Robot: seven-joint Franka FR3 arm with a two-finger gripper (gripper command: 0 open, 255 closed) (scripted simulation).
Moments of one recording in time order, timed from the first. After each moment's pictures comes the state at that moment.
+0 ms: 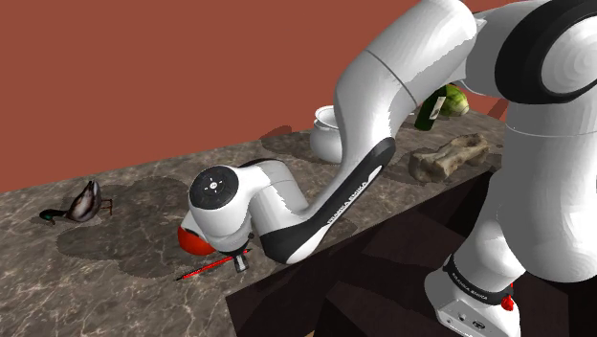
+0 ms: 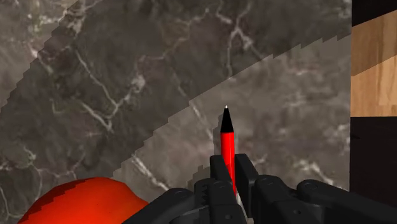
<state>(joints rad) 0.37 0.41 0.39 -2.08 -0.69 2.38 0.01</state>
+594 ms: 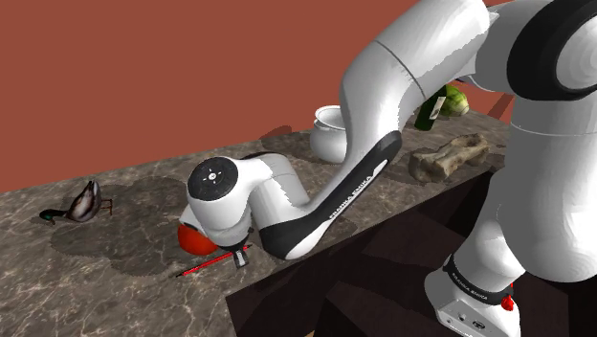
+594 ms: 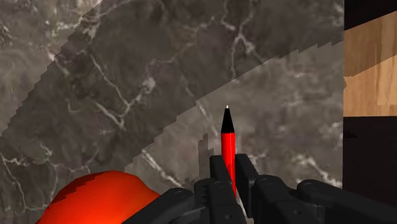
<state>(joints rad) 0.36 0.38 0.40 -2.08 -0.67 2.36 -0.01</state>
